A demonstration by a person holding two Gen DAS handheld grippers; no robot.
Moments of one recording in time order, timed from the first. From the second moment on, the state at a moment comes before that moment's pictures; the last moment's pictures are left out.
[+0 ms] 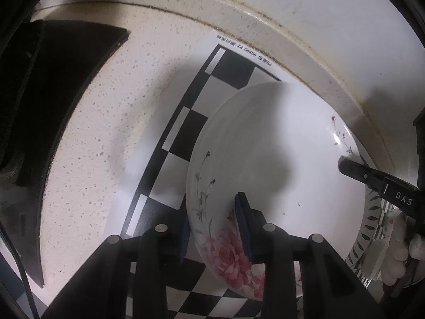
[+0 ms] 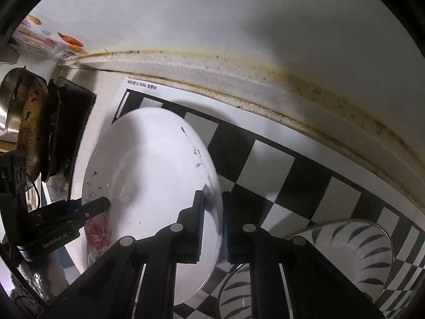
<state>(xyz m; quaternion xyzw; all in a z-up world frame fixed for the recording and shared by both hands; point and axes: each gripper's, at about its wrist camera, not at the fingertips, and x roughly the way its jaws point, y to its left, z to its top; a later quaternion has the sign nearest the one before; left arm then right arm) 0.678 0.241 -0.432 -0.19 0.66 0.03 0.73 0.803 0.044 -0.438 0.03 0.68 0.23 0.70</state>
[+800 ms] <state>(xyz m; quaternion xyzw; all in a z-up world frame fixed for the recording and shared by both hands) 0.588 0.186 -0.307 -0.13 0.61 -0.03 0.78 0.684 -0.027 -0.329 0.08 0.61 0.23 0.75</state>
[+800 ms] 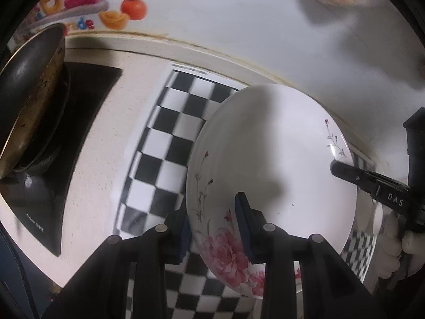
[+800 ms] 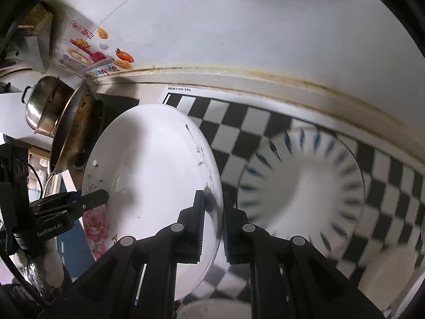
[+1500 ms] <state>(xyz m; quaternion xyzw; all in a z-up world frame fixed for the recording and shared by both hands) 0.494 0.045 -0.357 -0.02 0.68 -0.16 0.72 0.477 -0.178 -0.374 0.18 0.64 0.13 0.74</state>
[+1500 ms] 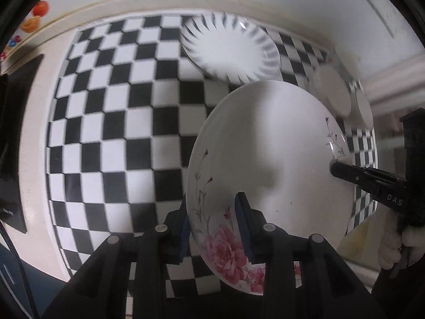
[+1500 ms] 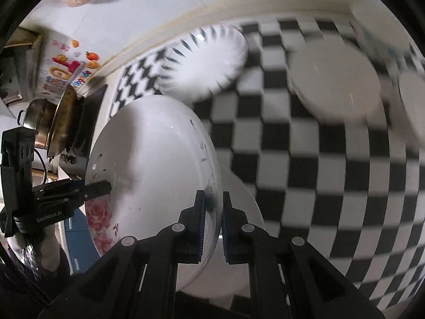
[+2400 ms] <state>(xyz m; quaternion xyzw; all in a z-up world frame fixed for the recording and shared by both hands) 0.473 0.008 -0.415 0.07 0.74 -0.13 0.66 0.436 -0.176 -0.432 0.18 0.69 0.12 0.69</state>
